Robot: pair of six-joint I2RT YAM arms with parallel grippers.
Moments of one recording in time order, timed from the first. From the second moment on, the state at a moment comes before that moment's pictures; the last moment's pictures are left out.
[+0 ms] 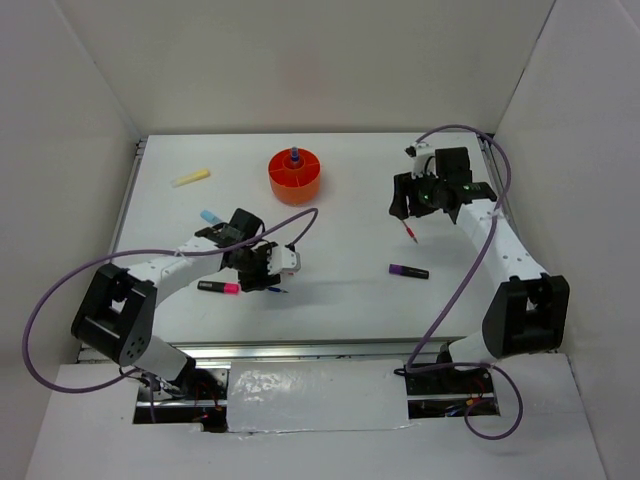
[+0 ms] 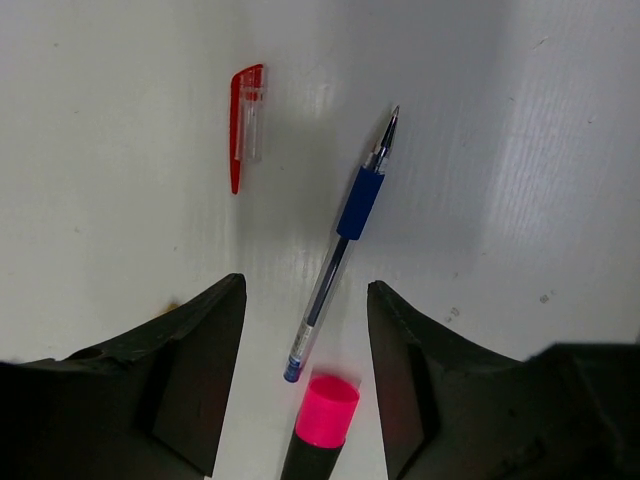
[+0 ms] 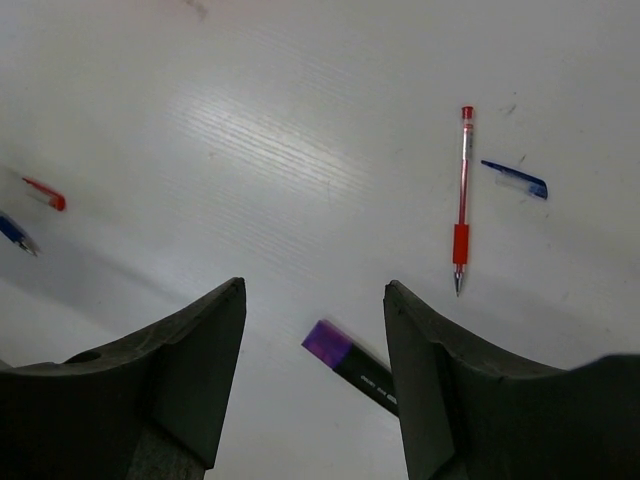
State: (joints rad) left arm -0.44 1.47 0.88 -0.57 0.36 0.93; right arm 0.11 1.45 1.22 -0.56 -0.36 -0.09
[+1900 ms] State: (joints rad) left arm -0.48 1.48 1.05 -0.79 0.42 0.88; right arm 0.04 2.25 1.87 -1.05 -0.20 -1.05
